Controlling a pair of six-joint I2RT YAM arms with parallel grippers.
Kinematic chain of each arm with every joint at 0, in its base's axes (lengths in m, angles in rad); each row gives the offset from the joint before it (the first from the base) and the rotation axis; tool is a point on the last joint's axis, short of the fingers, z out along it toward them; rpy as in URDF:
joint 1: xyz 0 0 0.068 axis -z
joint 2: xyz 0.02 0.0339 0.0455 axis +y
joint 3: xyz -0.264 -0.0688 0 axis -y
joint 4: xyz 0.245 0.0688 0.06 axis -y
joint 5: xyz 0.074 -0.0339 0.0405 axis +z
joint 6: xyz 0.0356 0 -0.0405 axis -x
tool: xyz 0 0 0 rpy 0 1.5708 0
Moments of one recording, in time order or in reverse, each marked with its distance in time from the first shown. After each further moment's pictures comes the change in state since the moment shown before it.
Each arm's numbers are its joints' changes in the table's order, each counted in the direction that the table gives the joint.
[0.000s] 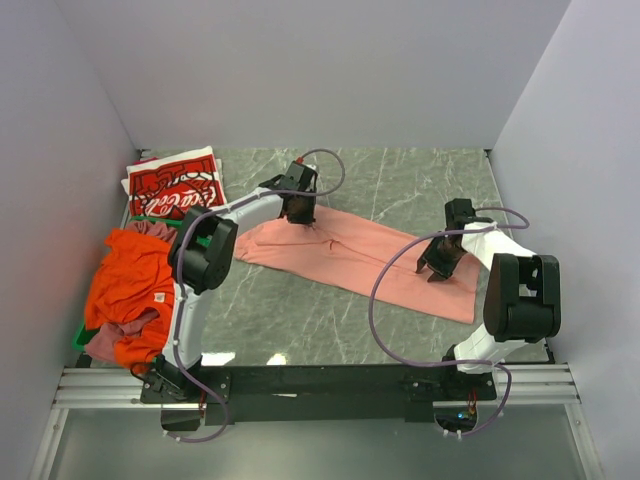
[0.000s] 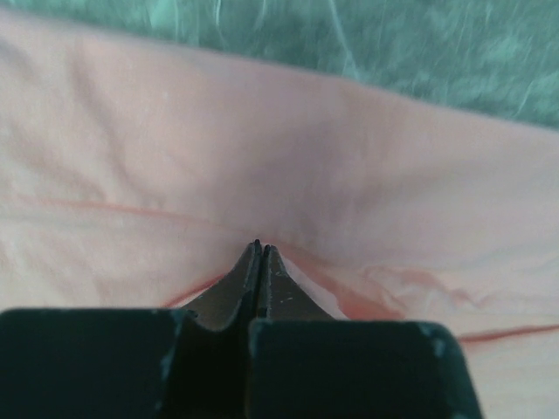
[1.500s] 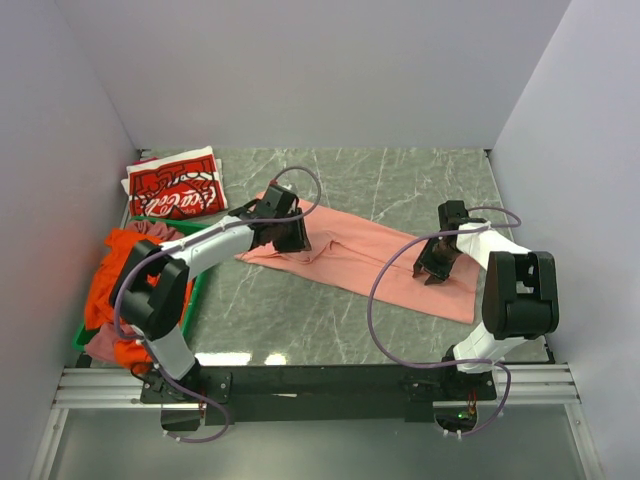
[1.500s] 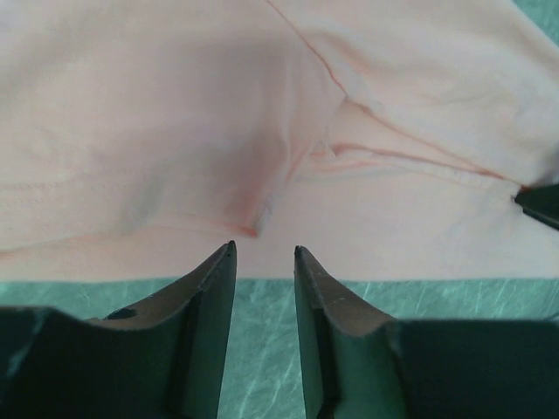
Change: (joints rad) left arm 0.053 -0.484 -0.497 0.037 -0.077 0.305; right arm -0.039 0.018 -0.011 0.008 -0.012 0.045
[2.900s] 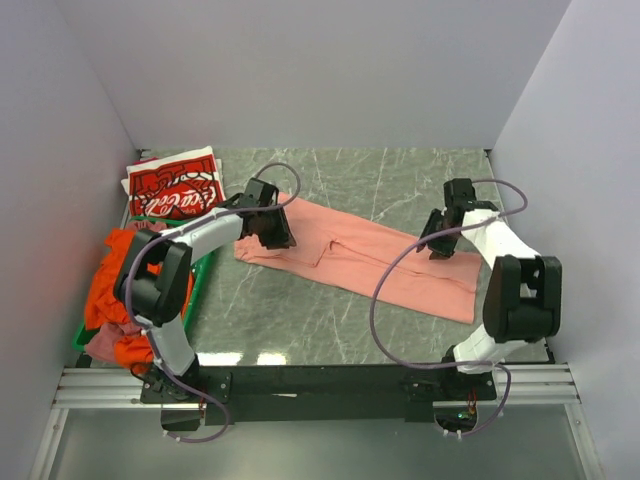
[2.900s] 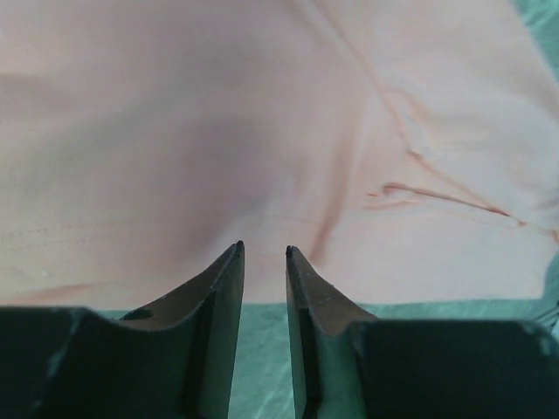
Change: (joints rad) left arm -0.147 0.066 0.015 0.005 -0.114 0.004; right arm -0.002 -0.060 0.168 -0.044 -0.022 0.097
